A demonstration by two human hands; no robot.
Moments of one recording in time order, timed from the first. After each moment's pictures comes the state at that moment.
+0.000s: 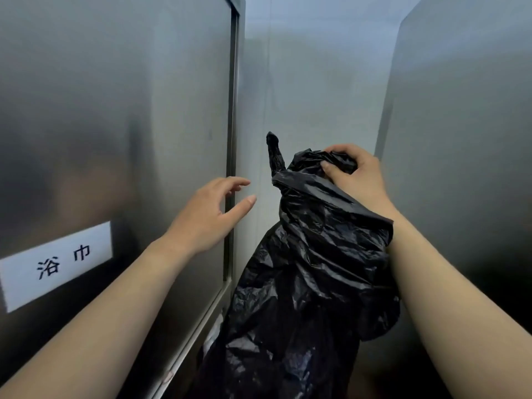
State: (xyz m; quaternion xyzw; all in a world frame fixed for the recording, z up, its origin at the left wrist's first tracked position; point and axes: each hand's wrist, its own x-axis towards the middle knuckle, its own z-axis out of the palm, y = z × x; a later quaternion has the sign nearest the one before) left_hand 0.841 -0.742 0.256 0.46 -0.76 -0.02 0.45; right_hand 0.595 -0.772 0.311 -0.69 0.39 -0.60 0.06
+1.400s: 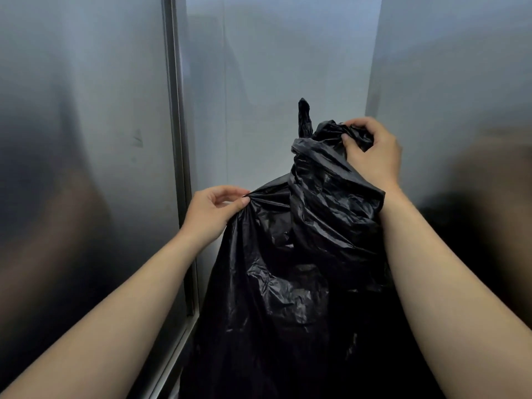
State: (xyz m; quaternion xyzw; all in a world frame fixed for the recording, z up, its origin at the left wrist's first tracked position) left_hand 0.777 -0.922 0.247 0.36 -0.65 -0.30 0.60; right_hand 0.522 -0.907 0.330 -0.60 0.46 -0.65 -0.08
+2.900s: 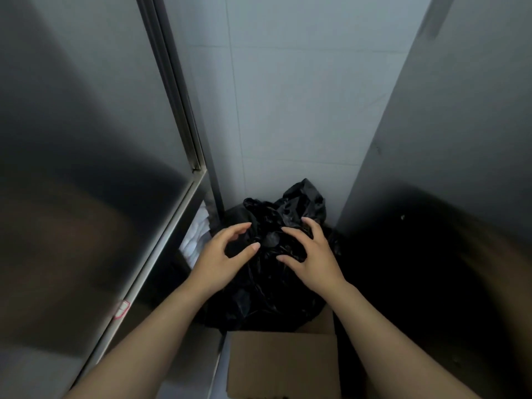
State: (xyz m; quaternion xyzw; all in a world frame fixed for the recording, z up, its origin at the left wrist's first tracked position) left_hand 0.796 -0.834 -0.076 0.56 -0.64 -0.40 0.36; right_hand 0.584 -0.840 -0.105 -0.71 0.59 -0.29 0.25
